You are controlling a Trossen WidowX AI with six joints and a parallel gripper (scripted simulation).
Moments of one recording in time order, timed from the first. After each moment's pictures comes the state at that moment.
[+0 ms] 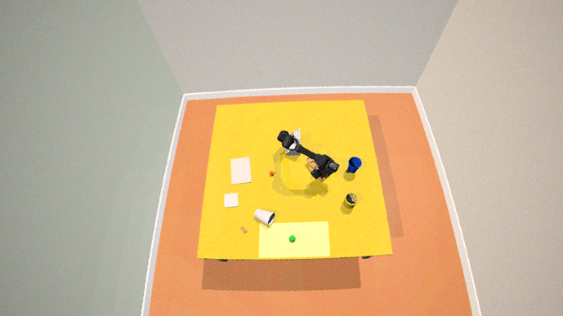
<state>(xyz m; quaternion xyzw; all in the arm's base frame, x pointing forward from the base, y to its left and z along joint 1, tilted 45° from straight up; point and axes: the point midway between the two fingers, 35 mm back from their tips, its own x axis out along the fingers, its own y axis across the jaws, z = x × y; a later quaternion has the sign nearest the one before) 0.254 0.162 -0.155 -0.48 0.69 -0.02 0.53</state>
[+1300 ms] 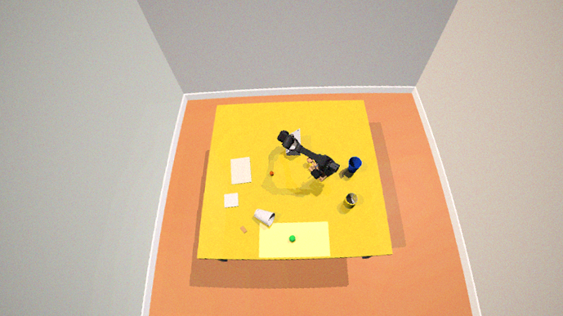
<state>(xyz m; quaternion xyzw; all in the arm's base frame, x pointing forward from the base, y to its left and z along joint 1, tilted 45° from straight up) 0.255 0.163 -0.155 -0.48 0.70 -0.02 0.53</state>
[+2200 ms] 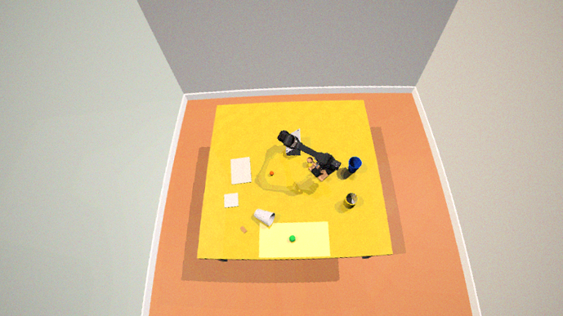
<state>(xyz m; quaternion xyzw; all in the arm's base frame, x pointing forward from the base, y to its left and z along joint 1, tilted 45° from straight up) 0.254 0.187 -0.128 -0.49 0.71 -0.03 0.51</state>
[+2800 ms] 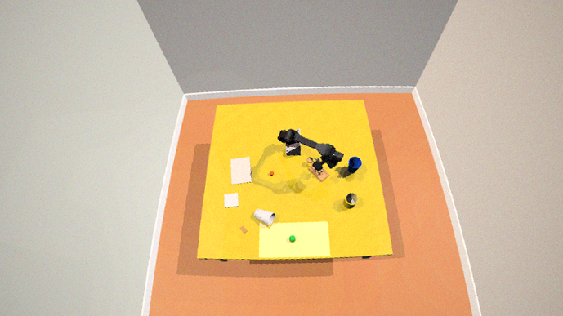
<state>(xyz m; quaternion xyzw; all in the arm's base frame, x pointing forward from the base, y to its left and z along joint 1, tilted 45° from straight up) 0.253 0.257 -0.065 -0.49 0.69 -0.01 0.53</state>
